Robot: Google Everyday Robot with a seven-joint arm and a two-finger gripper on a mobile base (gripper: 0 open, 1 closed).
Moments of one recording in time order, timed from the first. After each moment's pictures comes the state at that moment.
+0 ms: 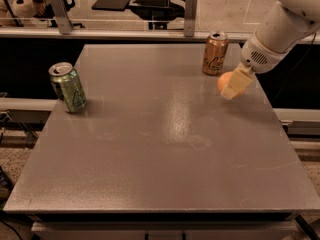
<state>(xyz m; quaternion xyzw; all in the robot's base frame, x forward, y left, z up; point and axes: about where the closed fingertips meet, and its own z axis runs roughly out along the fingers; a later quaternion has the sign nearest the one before) 0.585 -0.203 0.876 -0.46 0.87 0.04 0.17</state>
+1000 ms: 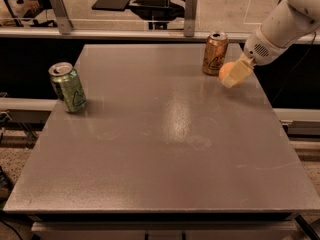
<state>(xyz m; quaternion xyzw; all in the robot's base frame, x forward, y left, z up) 0.637 -0.221 0.872 -0.44 0.87 0.06 0.22</state>
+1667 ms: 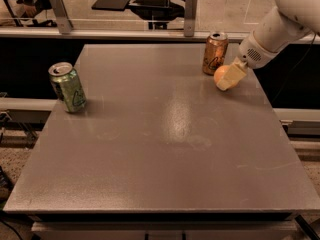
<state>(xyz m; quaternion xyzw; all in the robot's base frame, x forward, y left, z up) 0.647 -0.212 0.854 -0.45 0.86 0.06 0.22</state>
